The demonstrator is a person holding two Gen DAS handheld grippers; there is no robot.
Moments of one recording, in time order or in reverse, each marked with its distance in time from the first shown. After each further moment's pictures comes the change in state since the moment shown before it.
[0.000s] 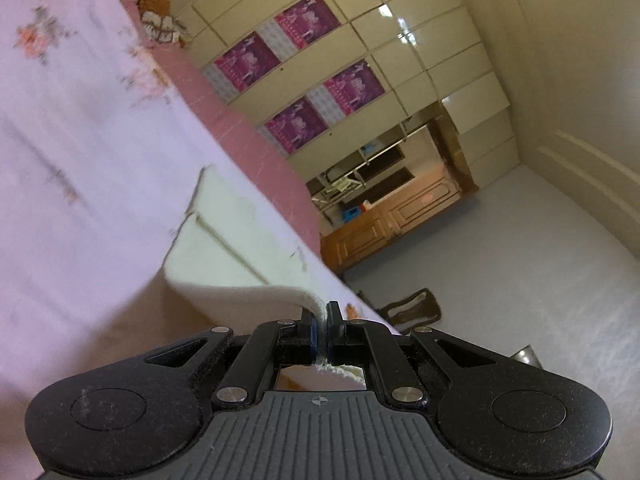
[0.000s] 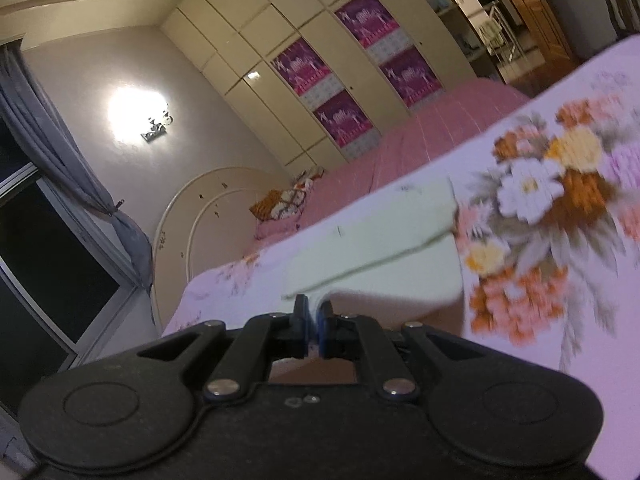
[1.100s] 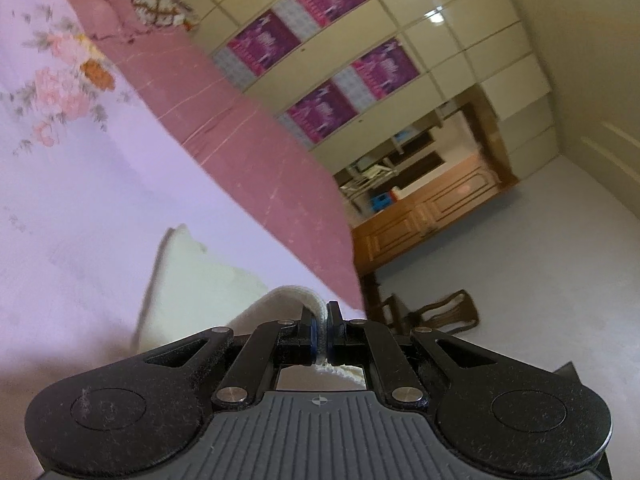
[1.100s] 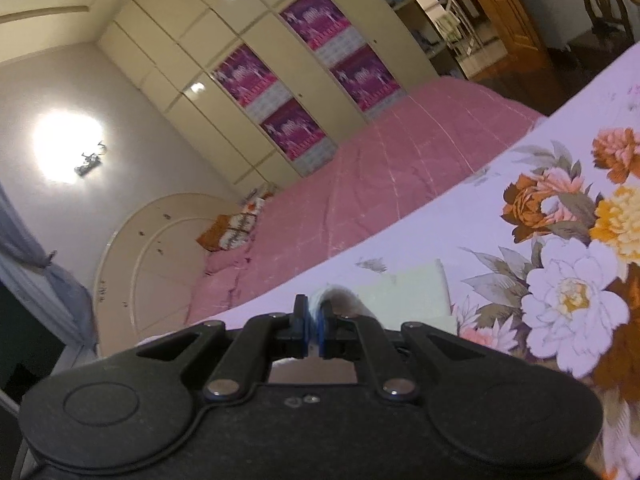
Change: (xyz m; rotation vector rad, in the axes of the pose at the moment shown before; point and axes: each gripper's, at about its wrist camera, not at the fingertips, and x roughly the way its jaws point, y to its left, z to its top) left arm 0.258 0.039 0.124 0.000 0.078 0.107; right arm 0.212 -0.086 0.130 0.109 0.017 -0.144
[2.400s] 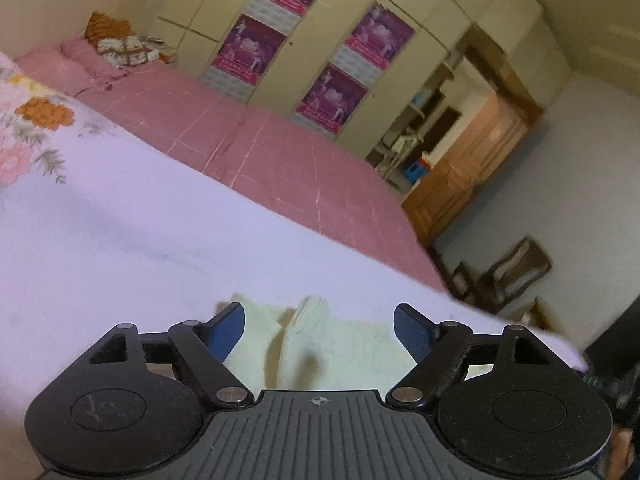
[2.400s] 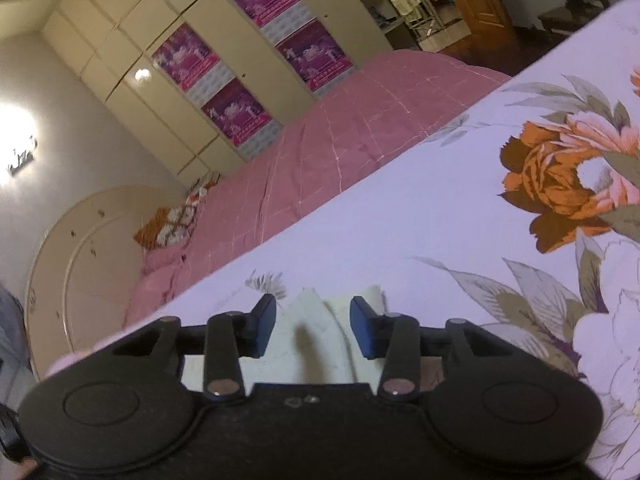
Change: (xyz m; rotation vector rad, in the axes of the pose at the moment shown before) left arm 0.129 0.031 0.028 0.329 0.016 0.158; right arm 0.146 -0.075 -0.002 -0.006 0.036 -0.128
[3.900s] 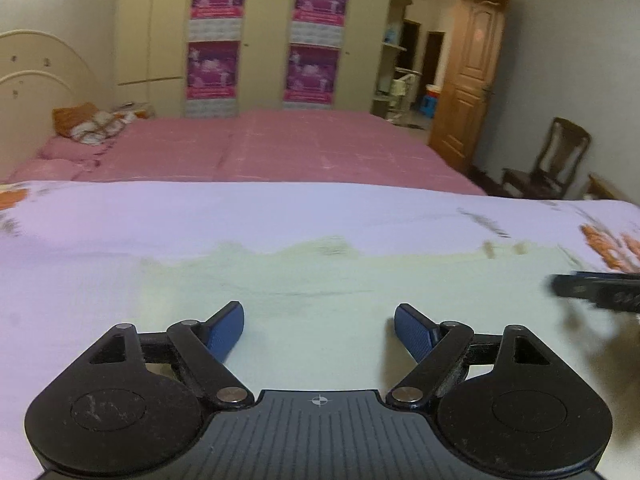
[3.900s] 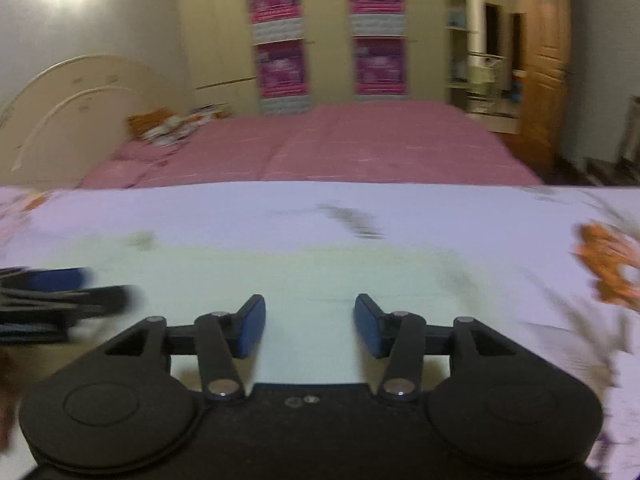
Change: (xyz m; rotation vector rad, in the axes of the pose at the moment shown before) left arm -0.007 -0.087 -0.023 0.387 0.029 0.207; right arm 0.024 0.078 -0.062 -0.454 -0.020 -0.240
